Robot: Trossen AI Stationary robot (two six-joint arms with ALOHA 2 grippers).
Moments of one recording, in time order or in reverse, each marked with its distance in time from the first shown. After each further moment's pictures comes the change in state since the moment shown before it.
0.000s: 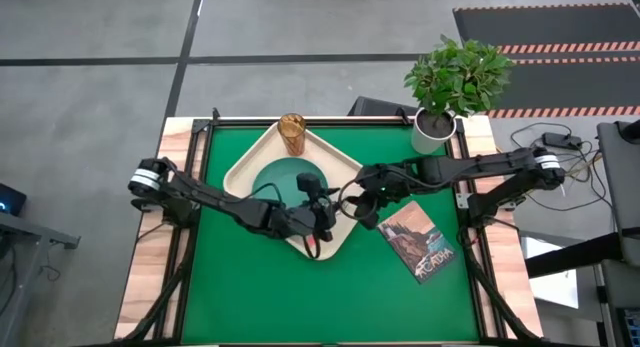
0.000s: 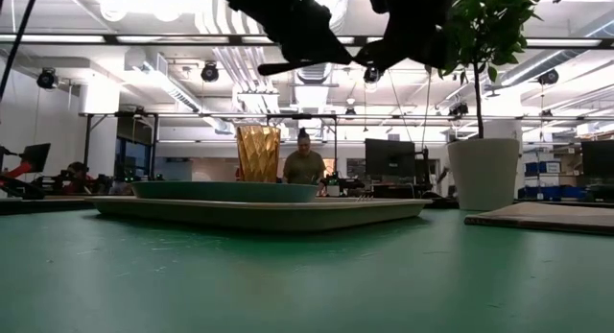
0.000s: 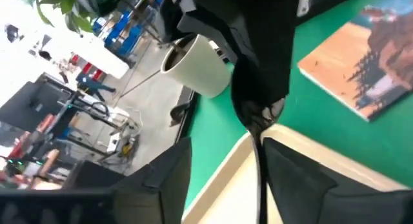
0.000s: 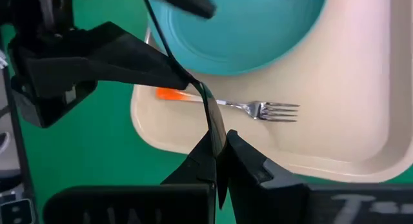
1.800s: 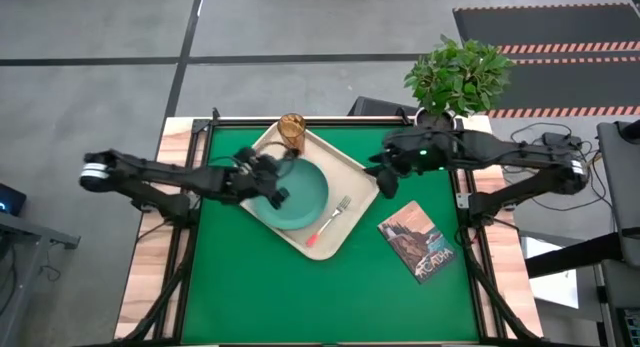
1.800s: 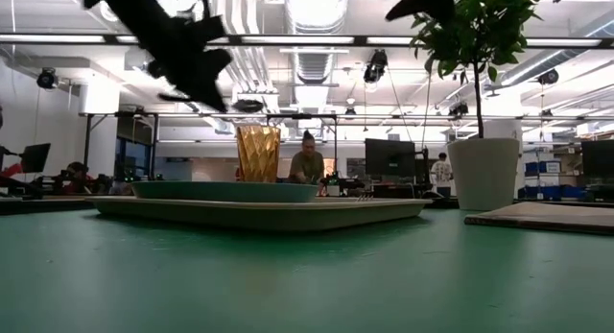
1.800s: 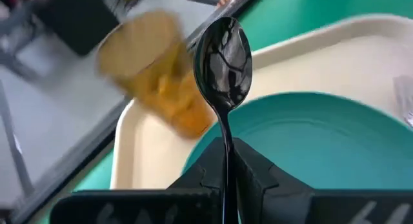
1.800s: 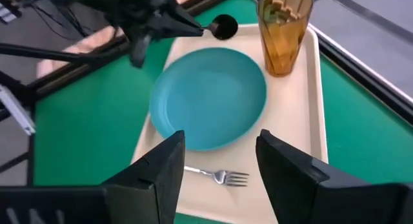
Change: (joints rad) left arm 0.234 -0.449 -0.307 -0.588 0.052 -0.781; right arm -0.137 -0.208 0.073 -0.004 0.059 -0.162
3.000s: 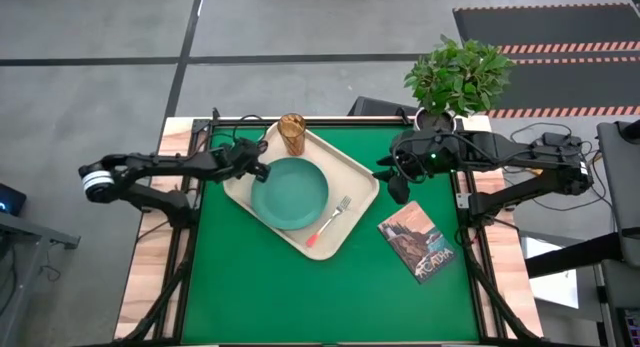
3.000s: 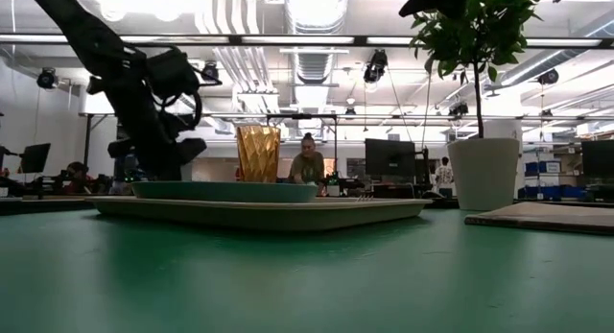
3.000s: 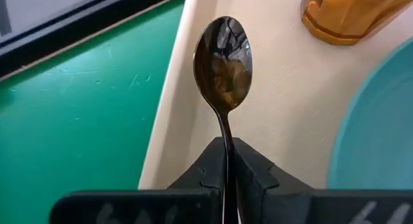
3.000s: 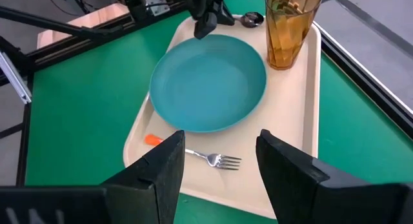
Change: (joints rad) left arm 0.548 -0.002 -0.353 0.245 0.348 -0.073; right arm 0.029 -0.060 -0.011 -0.072 -0.004 -0.080
